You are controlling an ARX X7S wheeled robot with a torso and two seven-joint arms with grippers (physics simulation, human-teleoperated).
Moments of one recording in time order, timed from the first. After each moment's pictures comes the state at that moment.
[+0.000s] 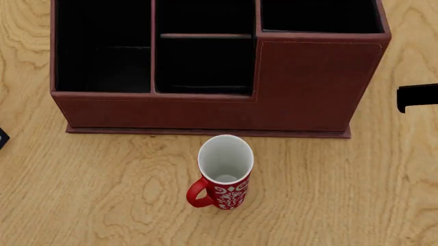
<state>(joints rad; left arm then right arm) -0.12 -0.43 -0.19 0.64 -0.27 -0.65 -0.38 1.81 1.22 -1.25 -0.26 1.71 0.78 0.87</state>
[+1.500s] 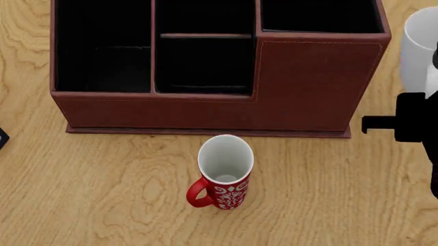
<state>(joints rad) -0.15 -0.44 -0.11 0.64 -0.24 -0.68 -0.41 1.47 0.93 -1.35 0.30 1.48 0.45 0.57</state>
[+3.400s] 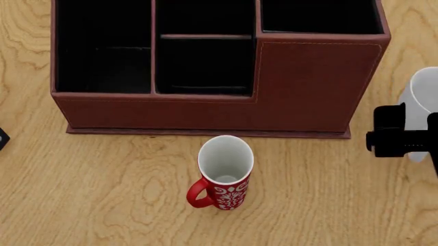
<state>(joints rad) -0.12 -0.44 -0.13 0.67 -0.27 -0.67 -0.43 1.45 1.08 -1.30 -0.01 1.48 0.50 0.73</state>
